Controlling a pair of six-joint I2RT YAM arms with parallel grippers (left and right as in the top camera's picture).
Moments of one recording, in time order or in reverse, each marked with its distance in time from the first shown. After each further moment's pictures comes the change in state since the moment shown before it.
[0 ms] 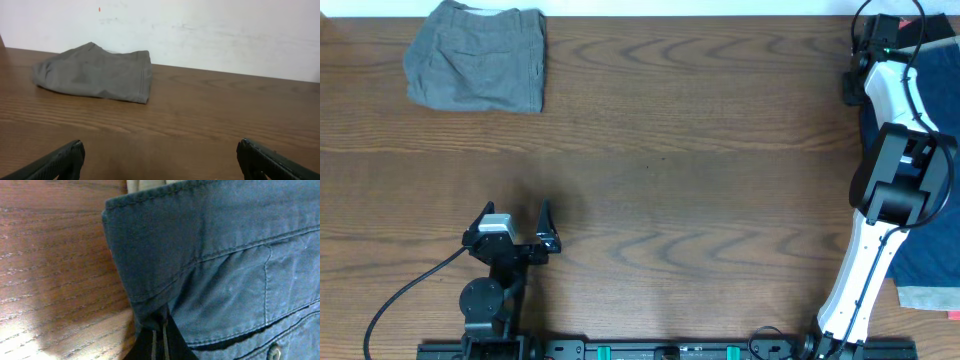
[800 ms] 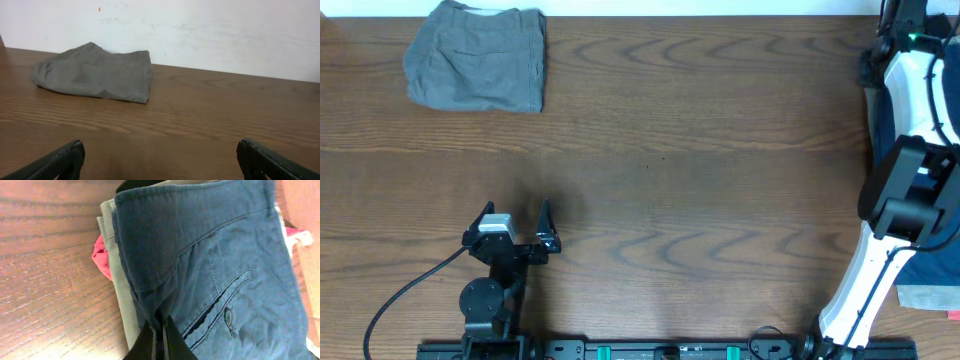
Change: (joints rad) left arm 0.000 0.000 0.000 0.000 0.000 0.000; right arm -0.006 -0.170 -0.001 -0.074 -0.028 0.151
